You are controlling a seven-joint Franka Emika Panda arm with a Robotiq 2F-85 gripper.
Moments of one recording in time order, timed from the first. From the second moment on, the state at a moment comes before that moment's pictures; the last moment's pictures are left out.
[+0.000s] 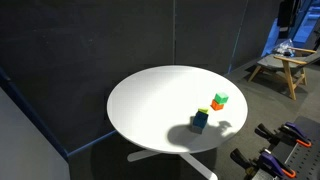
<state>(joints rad) -0.01 -0.54 0.05 -2.31 -0.22 1.57 -0.09</state>
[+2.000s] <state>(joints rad) 0.15 -0.33 0.07 -2.34 -0.01 1.98 -0.12</state>
